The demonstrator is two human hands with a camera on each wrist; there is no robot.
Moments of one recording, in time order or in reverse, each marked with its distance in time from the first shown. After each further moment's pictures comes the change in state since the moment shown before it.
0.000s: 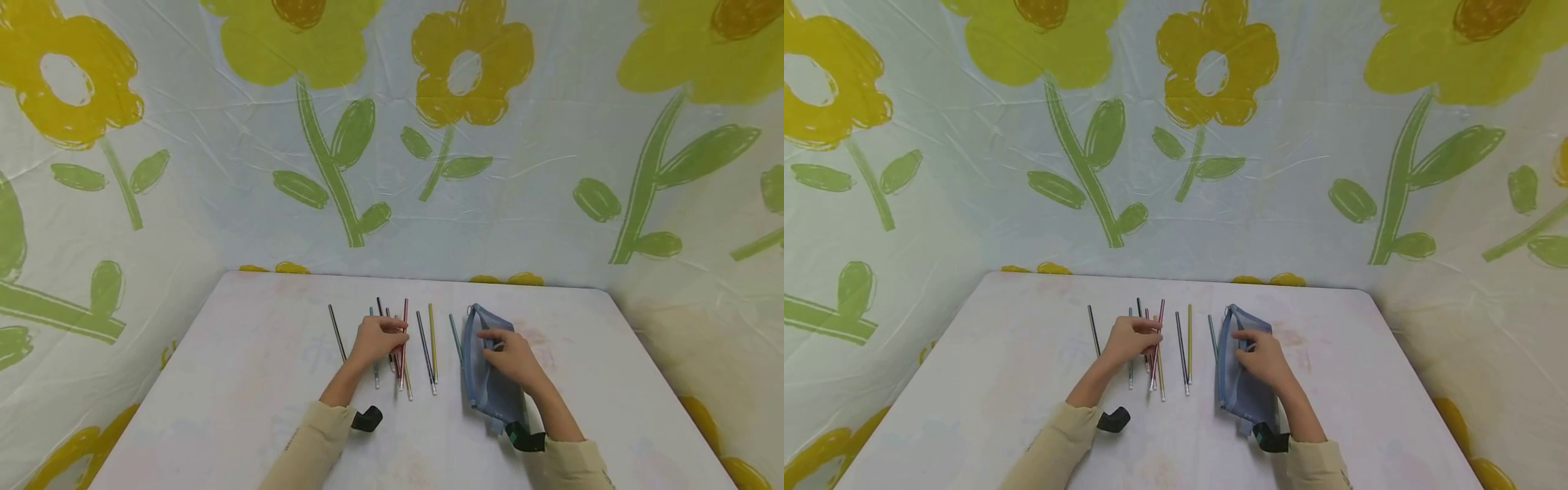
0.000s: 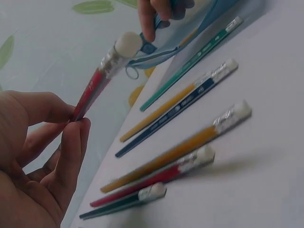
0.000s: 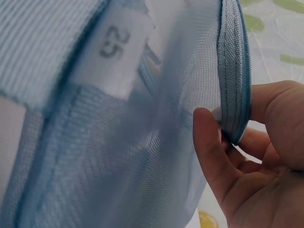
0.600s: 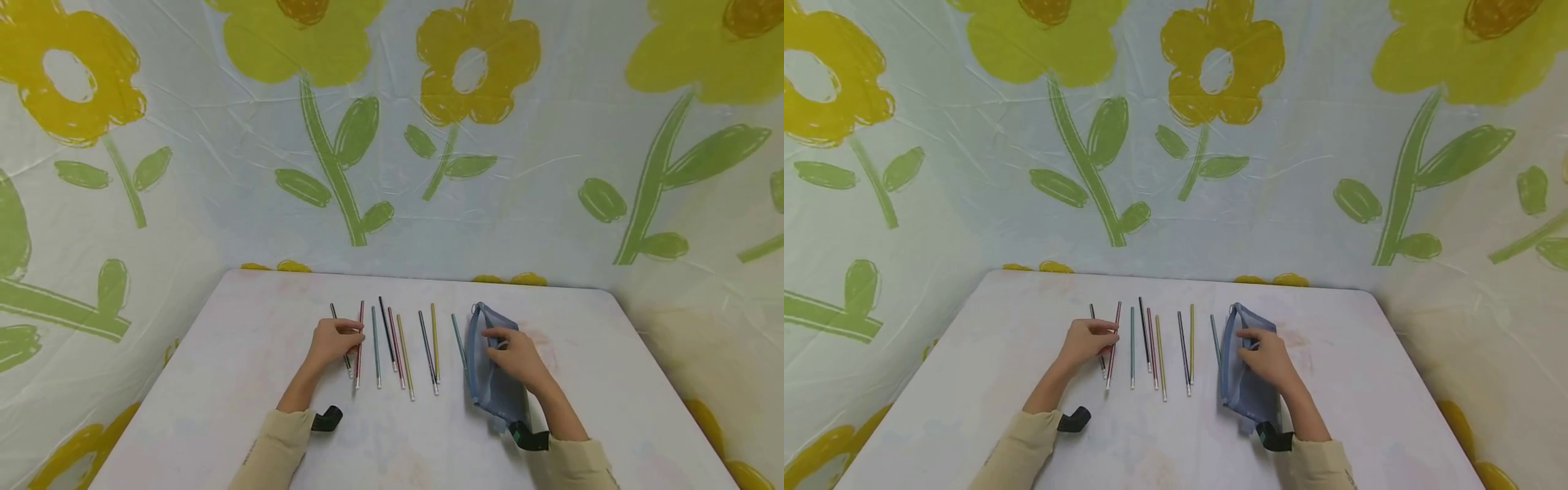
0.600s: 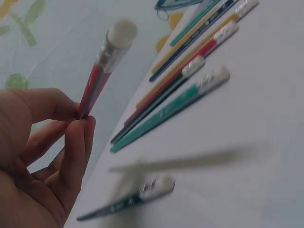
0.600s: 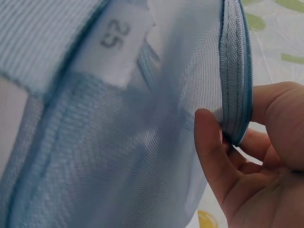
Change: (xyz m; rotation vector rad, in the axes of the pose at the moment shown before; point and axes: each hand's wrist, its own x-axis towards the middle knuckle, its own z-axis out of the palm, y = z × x) left_hand -0.019 -0.028 -0.073 0.115 0.148 -0.067; right_hand 0.005 0.003 -0.002 -0.057 0.017 -0.023
